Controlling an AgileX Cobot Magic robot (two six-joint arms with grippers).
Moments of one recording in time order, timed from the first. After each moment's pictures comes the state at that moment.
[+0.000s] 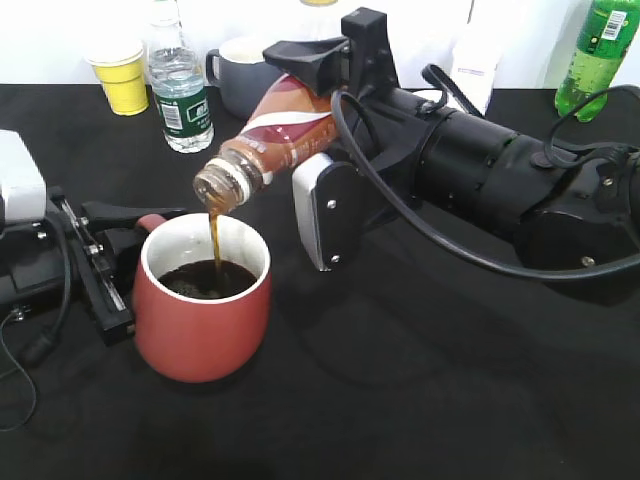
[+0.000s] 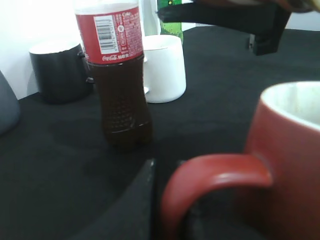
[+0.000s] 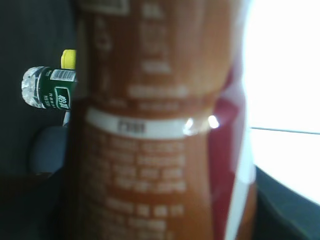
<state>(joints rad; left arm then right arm) -0.23 1.62 -0.34 0.80 -1.14 -0.18 0.70 1.70 -0.76 -0.20 -0.89 -1.51</state>
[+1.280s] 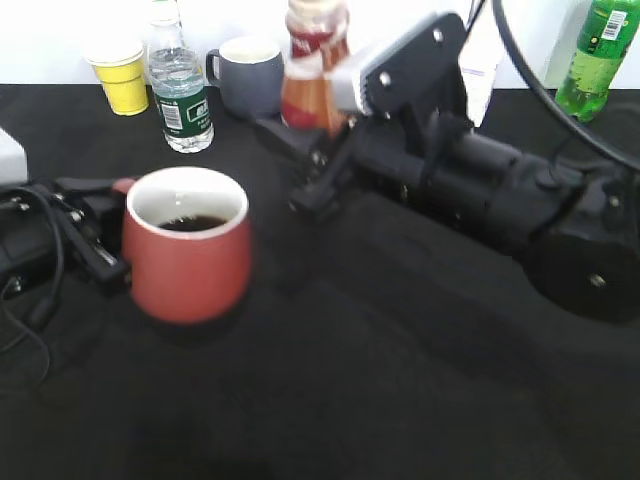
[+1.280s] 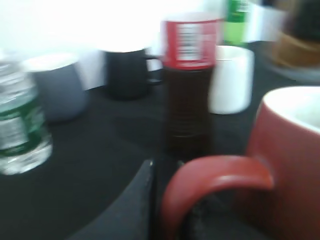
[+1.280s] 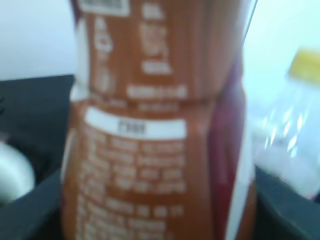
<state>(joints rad) -0.23 1.63 -0.34 0.56 -1.14 -0.17 0.70 1.70 -0.71 -0.20 -0.89 -0.01</state>
